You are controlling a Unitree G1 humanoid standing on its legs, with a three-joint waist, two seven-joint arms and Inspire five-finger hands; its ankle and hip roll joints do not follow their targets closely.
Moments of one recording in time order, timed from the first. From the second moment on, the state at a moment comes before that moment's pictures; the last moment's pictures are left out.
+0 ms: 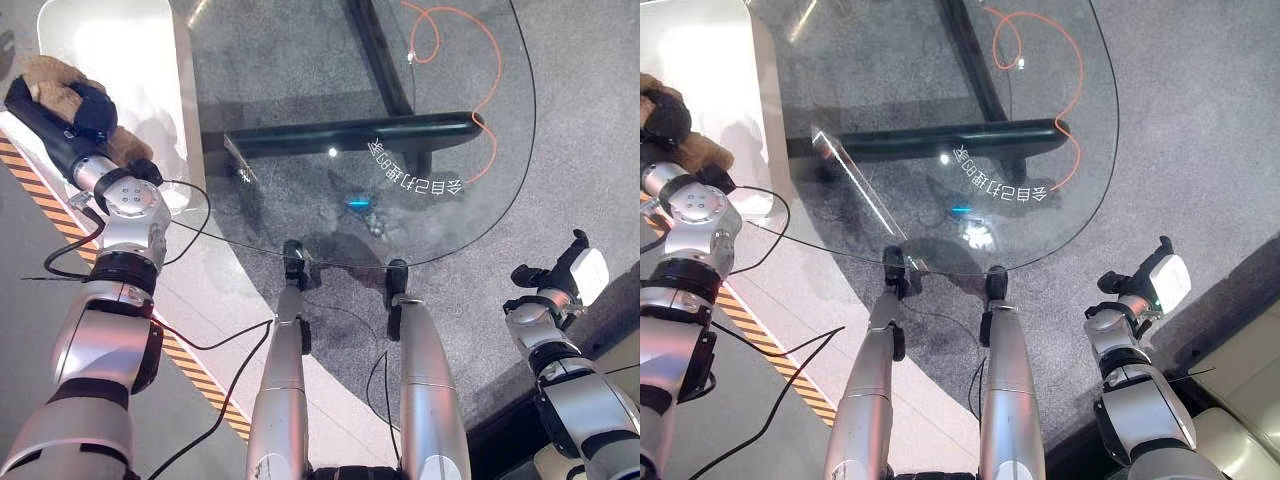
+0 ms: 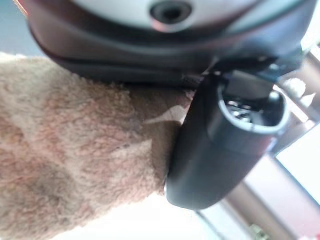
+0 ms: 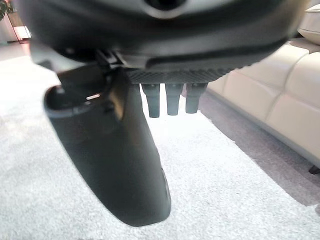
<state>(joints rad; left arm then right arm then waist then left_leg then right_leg) -1.06 0.66 -0.26 1.04 -0.49 -0.26 0.81 -0.70 -0.54 0.29 1.25 0.10 -0.06 -0.78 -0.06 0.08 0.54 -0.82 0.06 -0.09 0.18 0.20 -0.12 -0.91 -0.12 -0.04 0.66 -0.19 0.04</state>
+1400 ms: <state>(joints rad) -1.13 0.73 -0.35 1.08 -0.49 -0.05 0.60 -0.69 -0.54 0.30 1.24 0.05 -0.07 -0.77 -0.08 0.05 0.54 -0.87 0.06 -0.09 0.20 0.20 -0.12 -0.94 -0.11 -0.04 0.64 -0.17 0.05</state>
